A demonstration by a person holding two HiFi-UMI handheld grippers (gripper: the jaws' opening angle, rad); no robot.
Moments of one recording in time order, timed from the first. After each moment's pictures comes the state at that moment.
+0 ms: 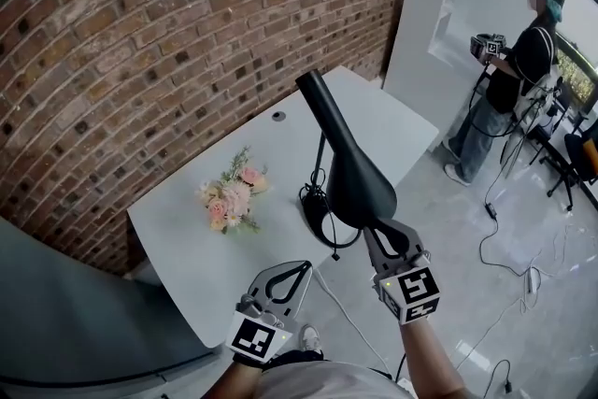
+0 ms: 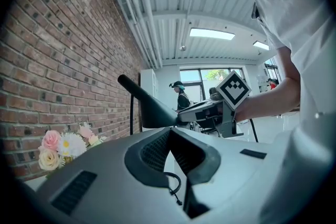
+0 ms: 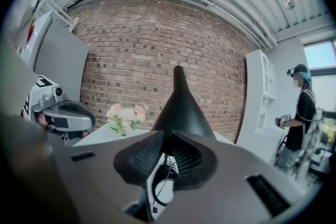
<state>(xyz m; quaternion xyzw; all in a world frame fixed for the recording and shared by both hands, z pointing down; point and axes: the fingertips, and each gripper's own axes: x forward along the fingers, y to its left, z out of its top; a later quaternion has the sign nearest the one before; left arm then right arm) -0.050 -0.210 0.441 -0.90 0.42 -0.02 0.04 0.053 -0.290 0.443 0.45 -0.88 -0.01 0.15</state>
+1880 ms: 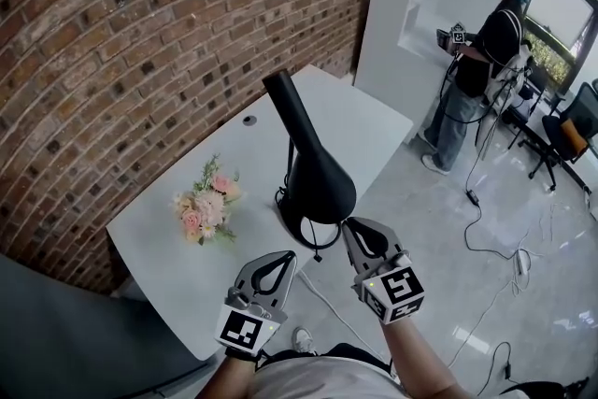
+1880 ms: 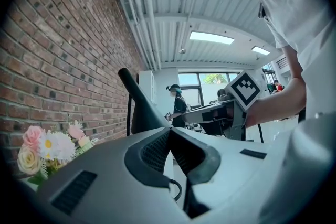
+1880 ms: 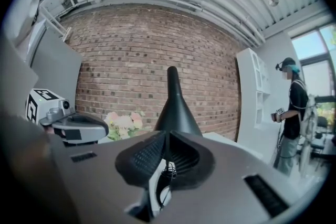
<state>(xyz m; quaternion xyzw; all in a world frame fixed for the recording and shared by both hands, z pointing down) -0.041 -0.239 0.448 -0.91 0.41 0.00 0.02 0.056 -0.291 0.443 0.47 -0.88 0.02 0.09</state>
